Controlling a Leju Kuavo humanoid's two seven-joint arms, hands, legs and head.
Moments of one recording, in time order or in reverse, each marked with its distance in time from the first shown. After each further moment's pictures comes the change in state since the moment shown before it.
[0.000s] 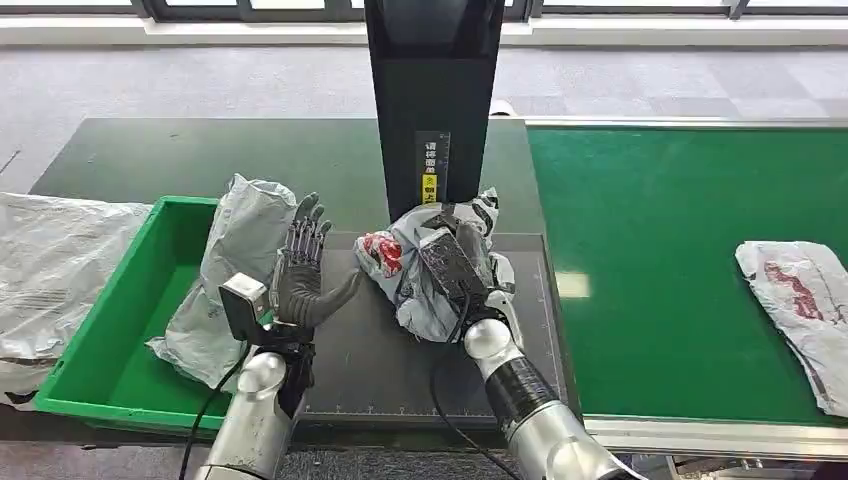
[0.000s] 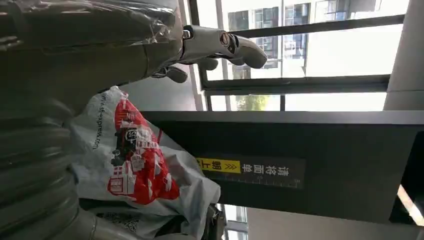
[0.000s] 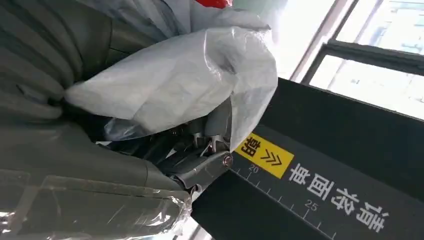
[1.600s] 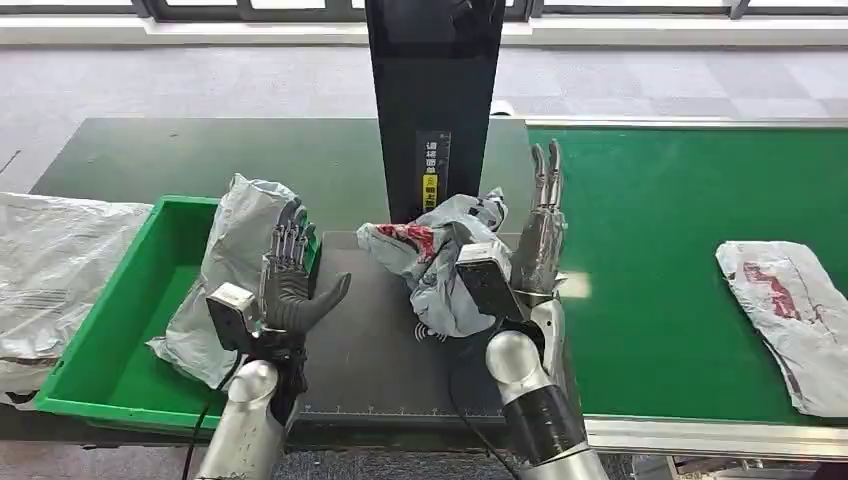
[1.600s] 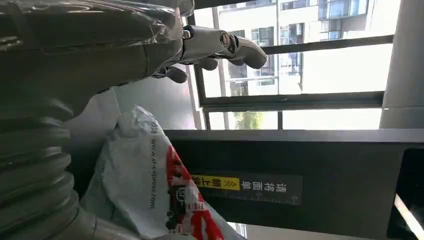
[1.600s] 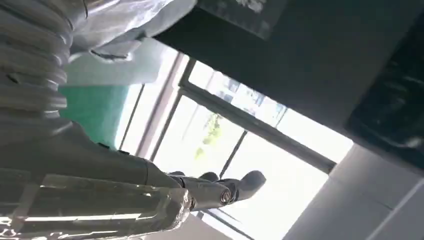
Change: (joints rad) left arm 0.047 0.011 0.000 -0.076 -0.035 0.064 0.000; right arm 0.205 -0.002 -0.036 -0.525 0.241 -0.329 0.000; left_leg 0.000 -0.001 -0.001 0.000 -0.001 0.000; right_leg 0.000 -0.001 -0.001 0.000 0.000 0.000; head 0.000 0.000
